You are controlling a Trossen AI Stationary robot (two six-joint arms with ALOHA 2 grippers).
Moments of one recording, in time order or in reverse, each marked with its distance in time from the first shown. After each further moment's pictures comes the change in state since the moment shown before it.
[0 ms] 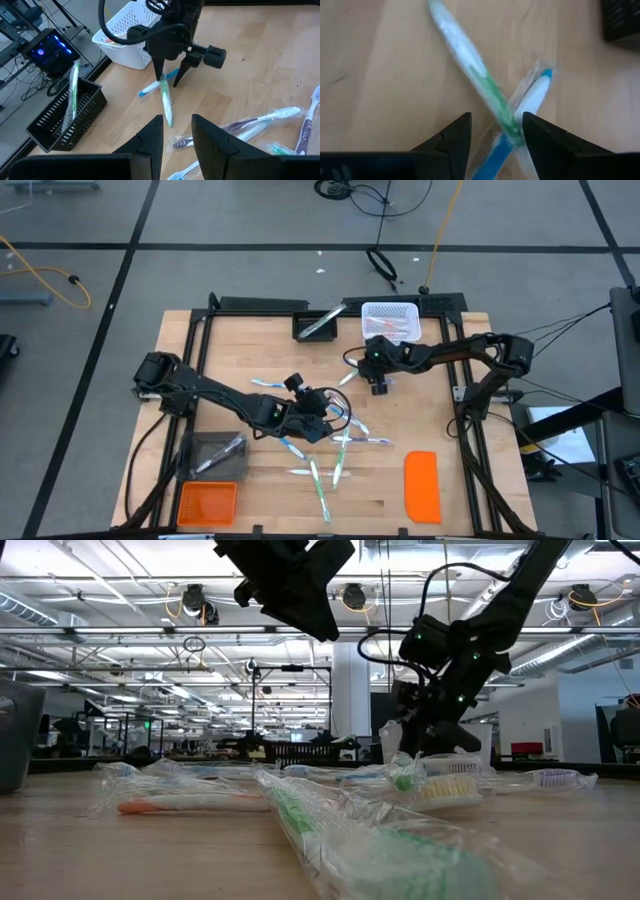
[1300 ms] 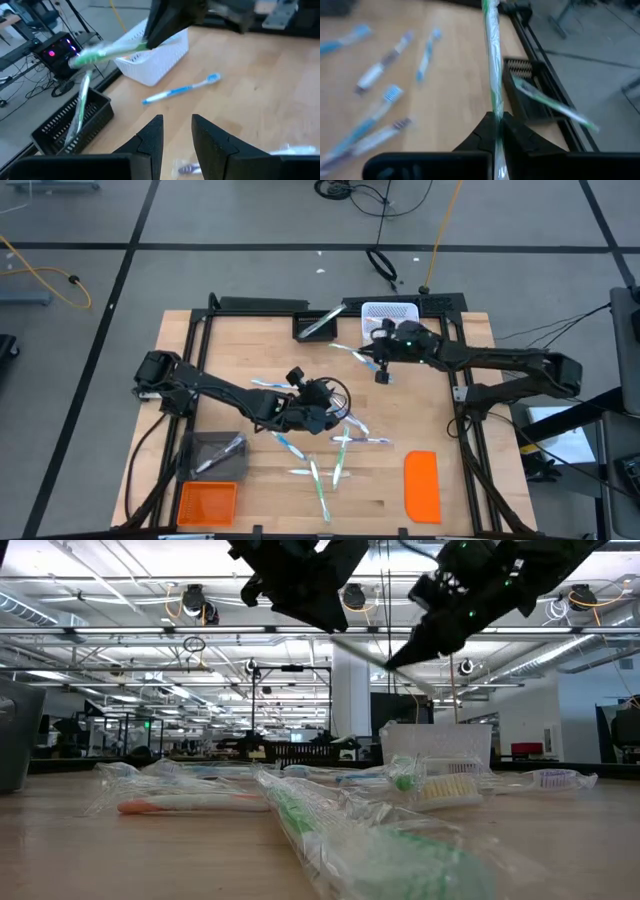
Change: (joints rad) left arm 0.038 0.000 0.000 0.120 -0.057 0.011; right arm 0.021 -0.466 -0.002 0.006 -0.068 0.266
